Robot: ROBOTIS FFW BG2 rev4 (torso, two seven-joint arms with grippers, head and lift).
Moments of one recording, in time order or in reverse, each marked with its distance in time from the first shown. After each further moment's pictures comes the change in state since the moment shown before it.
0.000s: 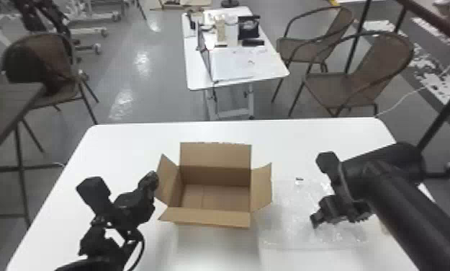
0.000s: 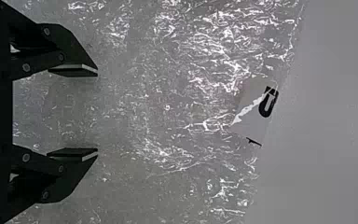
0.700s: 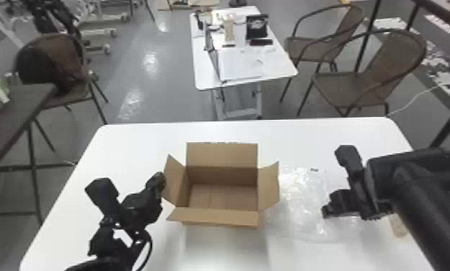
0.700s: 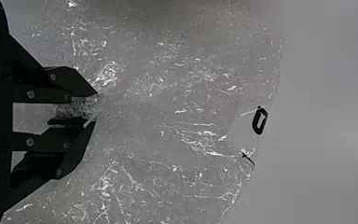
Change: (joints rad) left arm 0.009 0.000 0.004 0.000 0.004 -0.014 0.000; right arm 0.092 -0.023 -0.132 -0.202 -0.035 0.025 0.039
